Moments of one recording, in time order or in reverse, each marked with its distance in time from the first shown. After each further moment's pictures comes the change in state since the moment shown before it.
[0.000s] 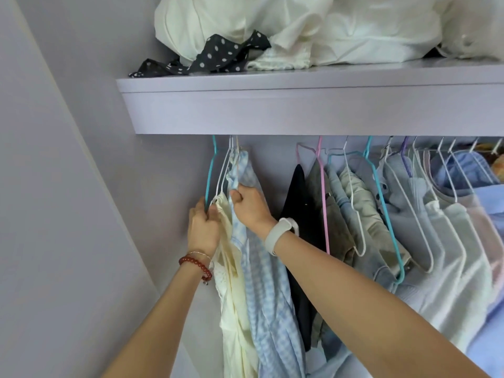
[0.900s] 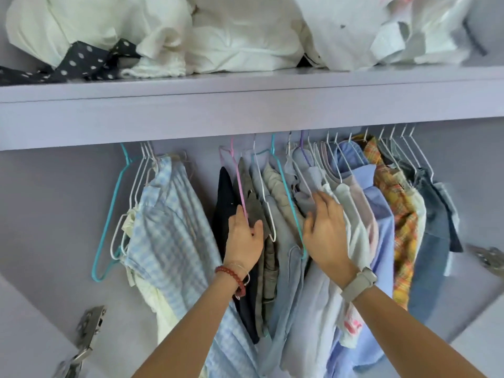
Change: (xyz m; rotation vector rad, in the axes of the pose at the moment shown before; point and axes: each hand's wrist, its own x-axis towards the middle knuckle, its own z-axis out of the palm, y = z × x) left_hand -0.107 0.069 0.142 -0.017 -0.438 0.247; right_hand -0.146 0.121 -0.178 -0.558 0.685 0.027
